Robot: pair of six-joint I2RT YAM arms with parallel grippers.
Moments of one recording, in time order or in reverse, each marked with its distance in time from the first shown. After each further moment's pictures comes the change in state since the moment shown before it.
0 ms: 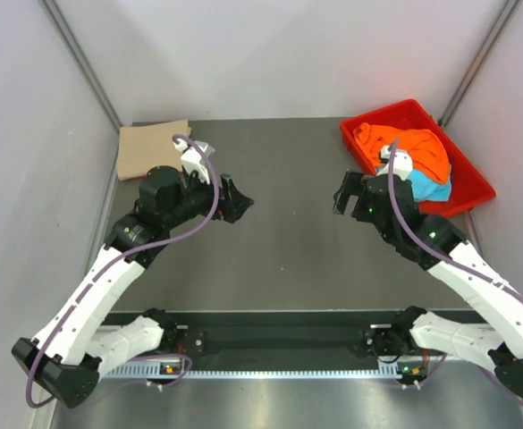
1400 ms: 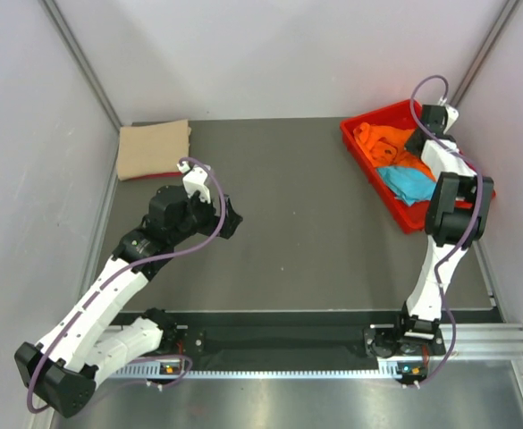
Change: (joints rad) left arm -0.001 -0.074 -0.201 0.003 -0.145 0.071; right arm -0.853 1.164 0.611 0.377 -0.265 -0.160
